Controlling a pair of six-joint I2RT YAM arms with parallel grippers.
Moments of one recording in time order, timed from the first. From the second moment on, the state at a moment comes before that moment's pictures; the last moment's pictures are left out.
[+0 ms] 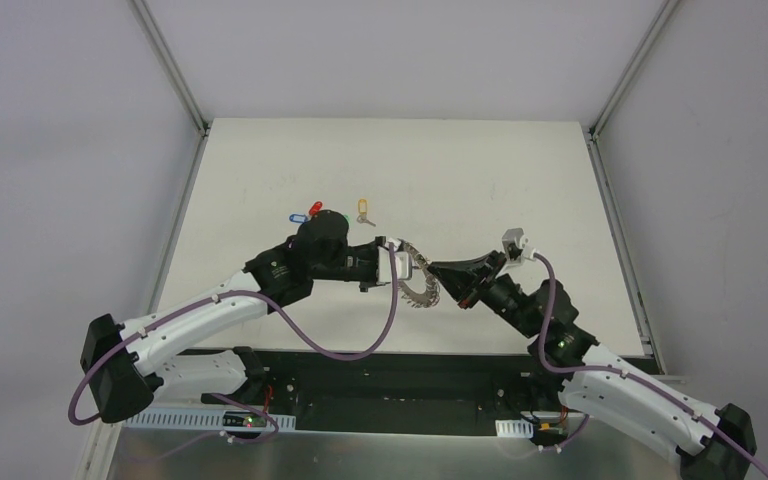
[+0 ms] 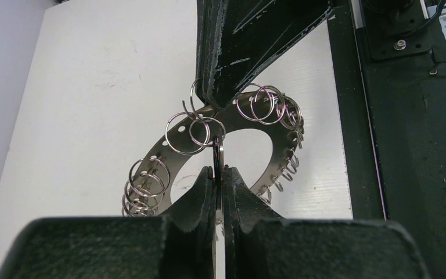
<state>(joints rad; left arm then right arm) -0.92 1.10 0.89 -0.14 0.46 0.54 0.88 0.54 0.30 0.42 -0.04 0.49</state>
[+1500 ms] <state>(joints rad) -0.94 1.08 0.89 -0.19 0.45 0.57 0.87 0.50 0.42 0.04 -0.27 0.14</state>
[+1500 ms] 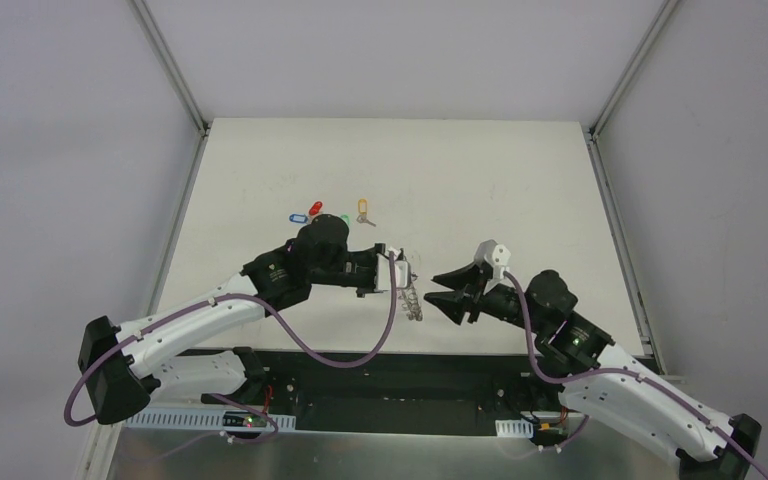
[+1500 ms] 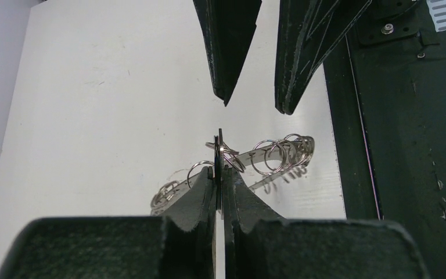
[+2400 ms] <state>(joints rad) -0.94 1.07 0.88 -0.19 0.55 0.60 0.87 0.68 0.52 0.03 -0.42 -0.01</state>
